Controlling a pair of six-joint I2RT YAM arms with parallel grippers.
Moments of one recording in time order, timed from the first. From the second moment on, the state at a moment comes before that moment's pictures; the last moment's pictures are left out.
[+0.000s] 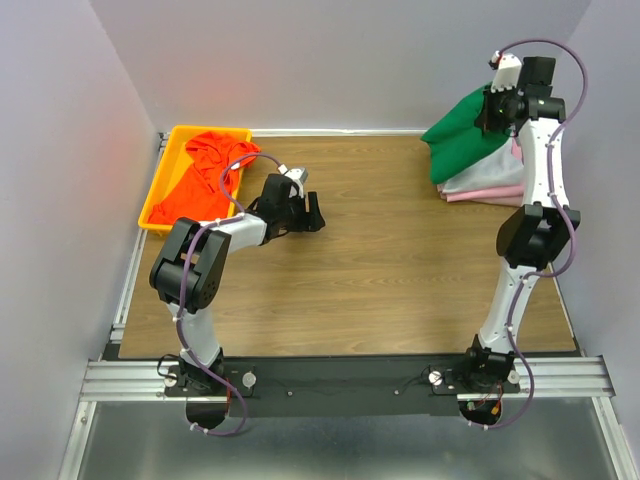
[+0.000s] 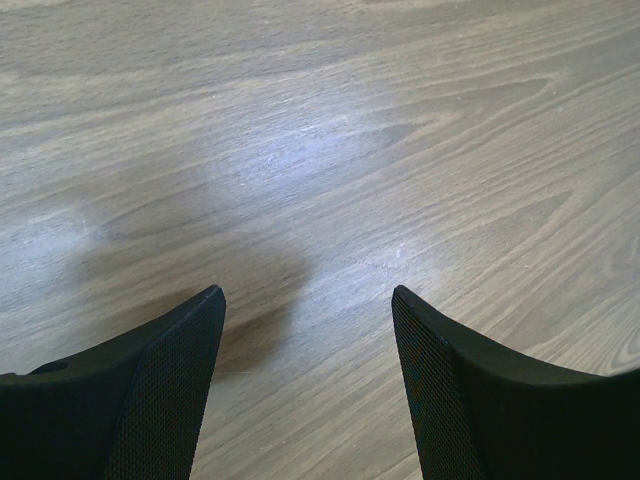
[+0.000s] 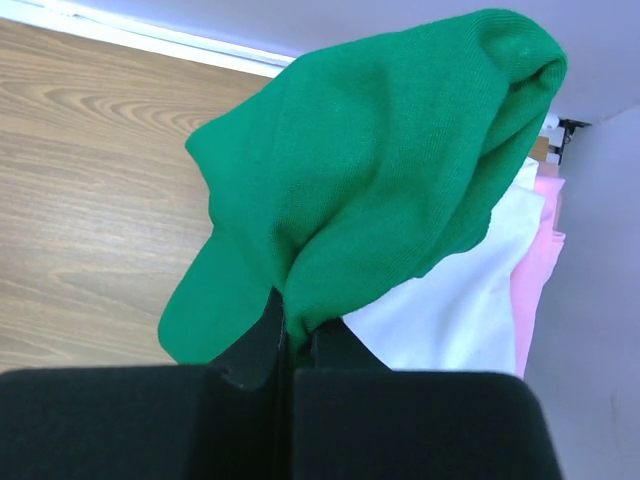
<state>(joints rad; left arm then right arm) -0.41 1.85 1.04 0.15 0.25 -0.38 -0.15 2.21 2.42 -0.85 -0.28 -0.28</state>
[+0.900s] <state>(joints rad) -0.45 1.52 0.98 0.10 0.23 -0.37 -0.21 2.14 2.11 -0.68 0.05 -0.19</state>
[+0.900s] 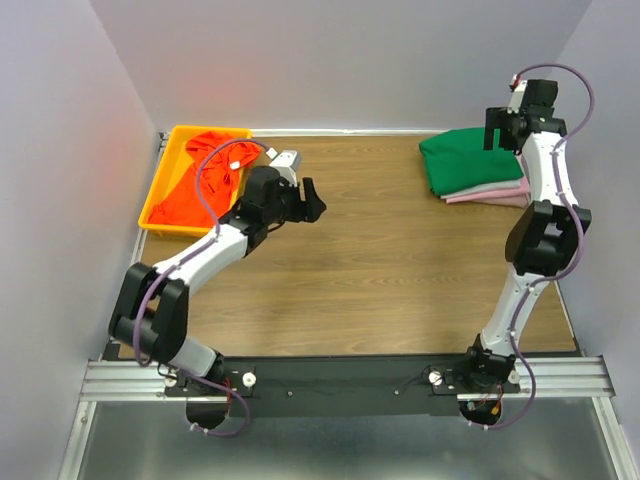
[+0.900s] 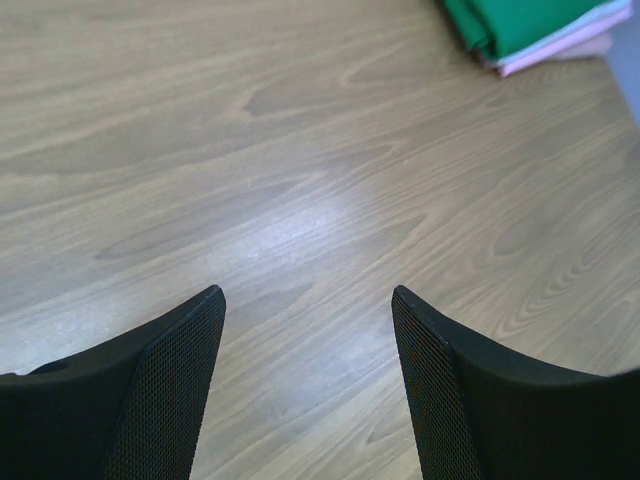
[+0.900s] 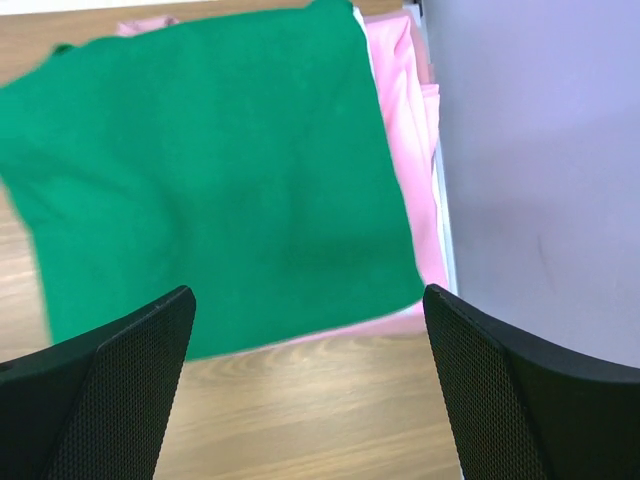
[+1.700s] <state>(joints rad) -0.45 1.01 0.94 -0.06 0.08 -0.33 0.09 1.10 0.90 -0.31 -0.27 0.23</state>
